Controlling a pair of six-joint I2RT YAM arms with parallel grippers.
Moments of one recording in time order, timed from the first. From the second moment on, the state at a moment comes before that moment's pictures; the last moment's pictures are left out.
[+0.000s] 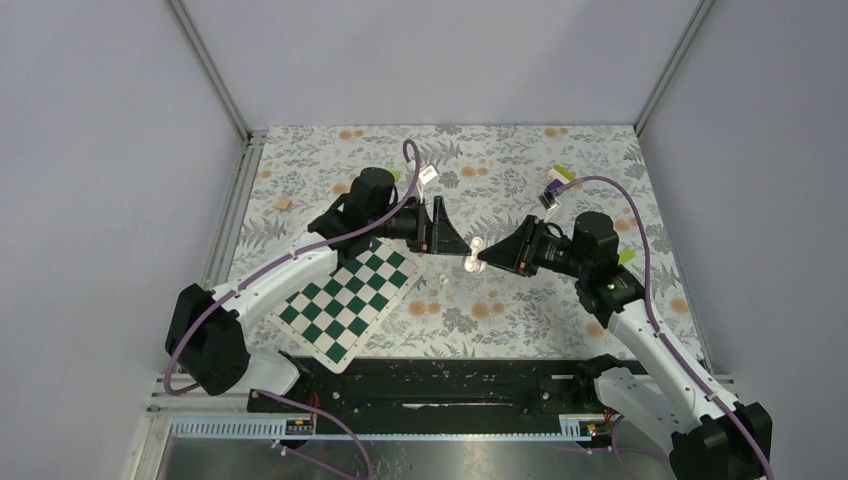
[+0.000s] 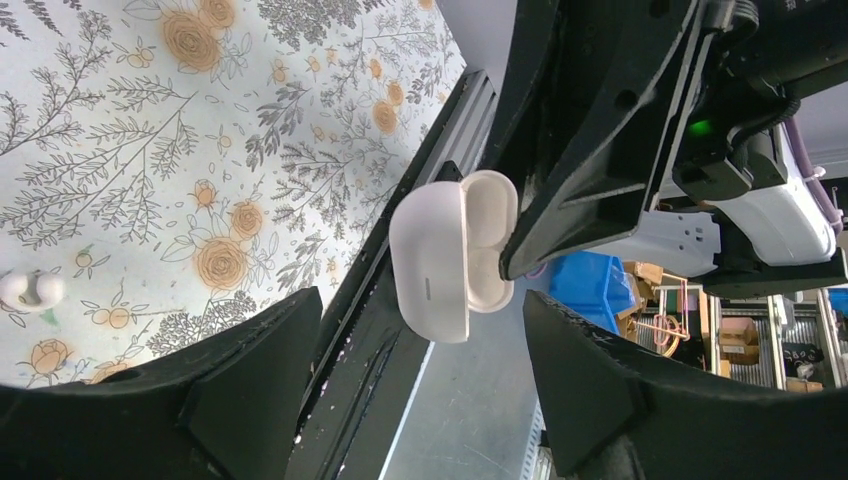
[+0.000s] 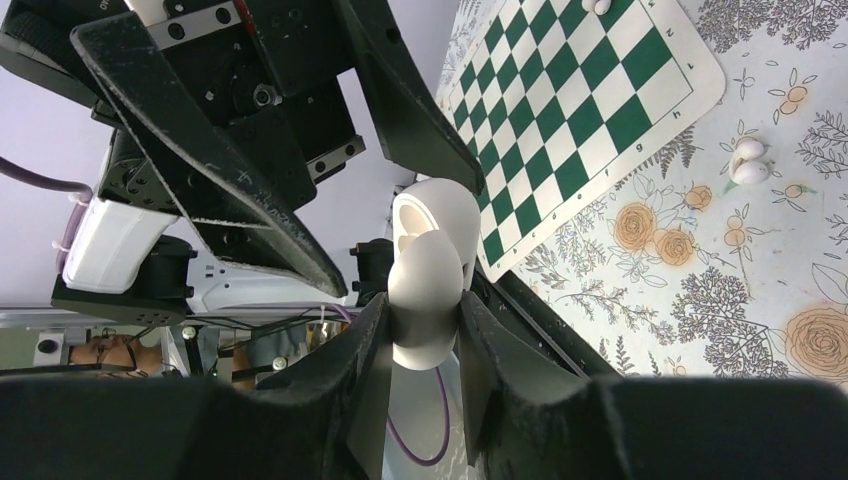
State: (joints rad) left arm -0.65 1.39 1.09 -0.12 0.75 -0.70; right arm 0.35 0.87 0.64 -0.05 -0.72 0.99
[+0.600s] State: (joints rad) left arm -0.69 1.47 1.10 -0.06 0.76 -0.77; right arm 0.35 0.88 0.64 -0.05 -0.72 0.99
